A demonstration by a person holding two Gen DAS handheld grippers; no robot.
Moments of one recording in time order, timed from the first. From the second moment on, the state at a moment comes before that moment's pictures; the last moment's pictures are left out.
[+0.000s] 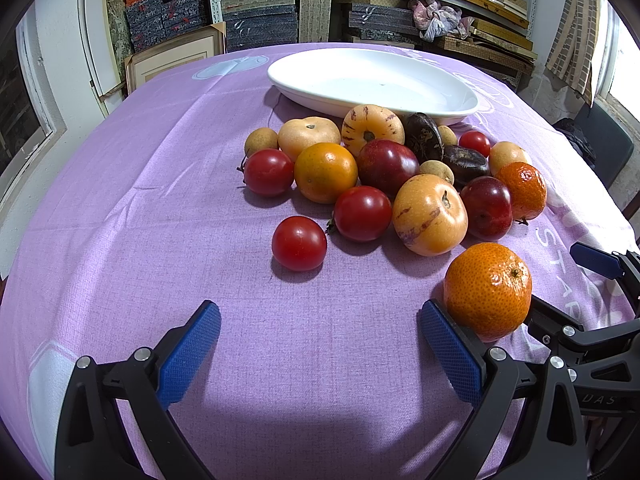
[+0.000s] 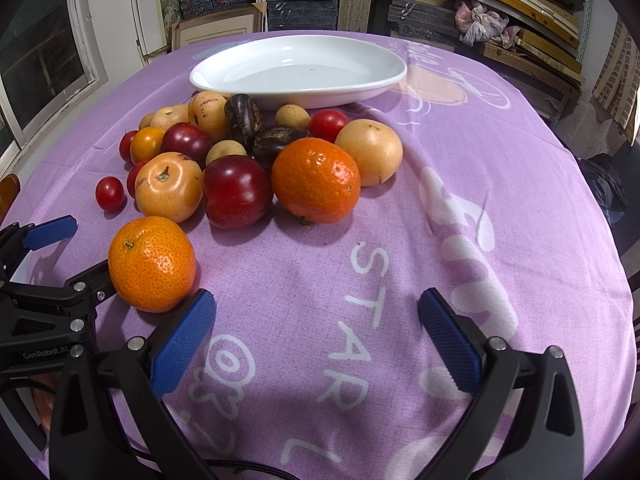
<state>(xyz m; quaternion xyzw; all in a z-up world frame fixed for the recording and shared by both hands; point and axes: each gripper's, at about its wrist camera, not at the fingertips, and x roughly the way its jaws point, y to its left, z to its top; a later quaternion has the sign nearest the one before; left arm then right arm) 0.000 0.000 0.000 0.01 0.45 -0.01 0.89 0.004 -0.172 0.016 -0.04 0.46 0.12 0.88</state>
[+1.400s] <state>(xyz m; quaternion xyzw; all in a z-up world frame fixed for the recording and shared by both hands) 0.000 0.000 0.000 0.01 0.45 -0.01 0.89 0.004 -0.172 0.016 -0.04 0.46 0.12 0.88</state>
